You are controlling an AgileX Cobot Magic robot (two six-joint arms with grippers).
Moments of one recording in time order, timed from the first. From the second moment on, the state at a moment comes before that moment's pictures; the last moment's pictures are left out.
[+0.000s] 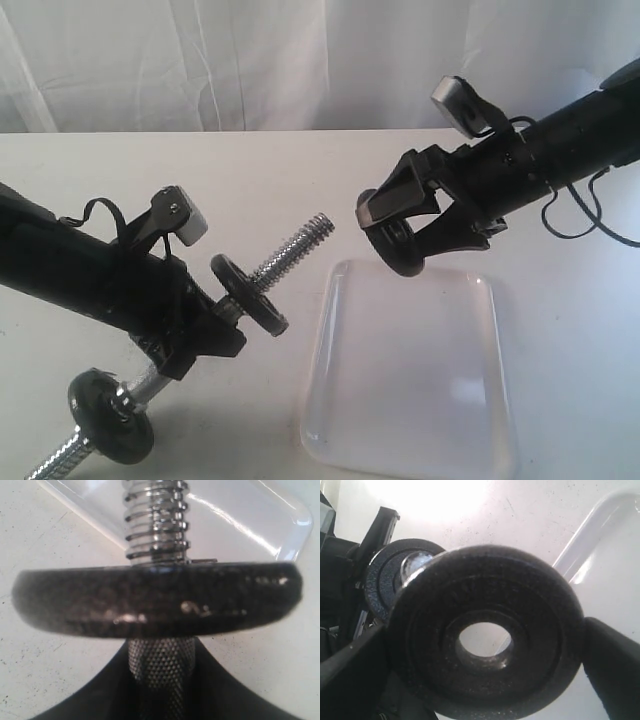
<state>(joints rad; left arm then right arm) -0.36 1.64 -0.80 -1.24 0.75 1.68 0.08 1.84 -1.22 1.06 1.20 -0.84</state>
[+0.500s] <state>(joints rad) -0.36 1.64 -0.80 -1.23 0.77 1.72 0.08 1.85 -1.29 1.10 1.19 -0.78</state>
